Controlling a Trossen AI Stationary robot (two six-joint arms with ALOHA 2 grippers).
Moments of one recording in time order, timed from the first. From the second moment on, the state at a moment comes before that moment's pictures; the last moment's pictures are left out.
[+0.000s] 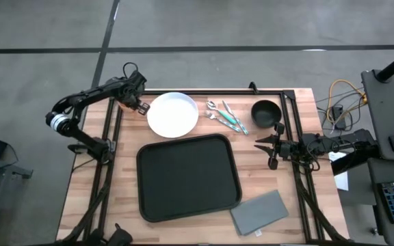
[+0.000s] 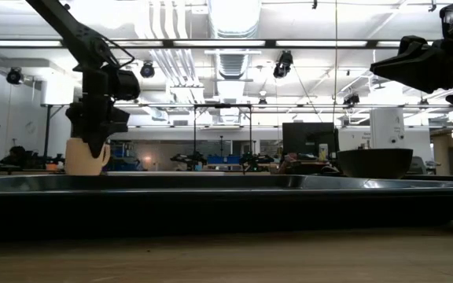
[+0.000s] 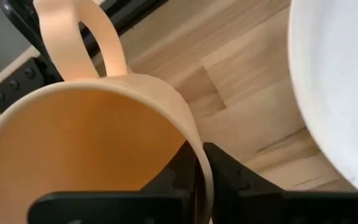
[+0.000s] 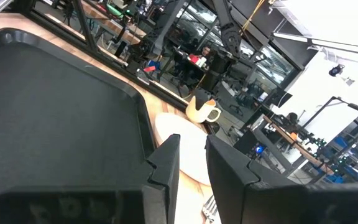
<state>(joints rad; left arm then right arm) 0.99 1.45 0.95 -0.81 -0.24 -0.01 0.19 0.06 0.01 0.06 0.32 -0.58</state>
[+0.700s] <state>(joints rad) 0.54 1.21 0.95 -0.96 -0.22 -0.14 0.19 0.06 0.01 0.06 0.32 -0.58</state>
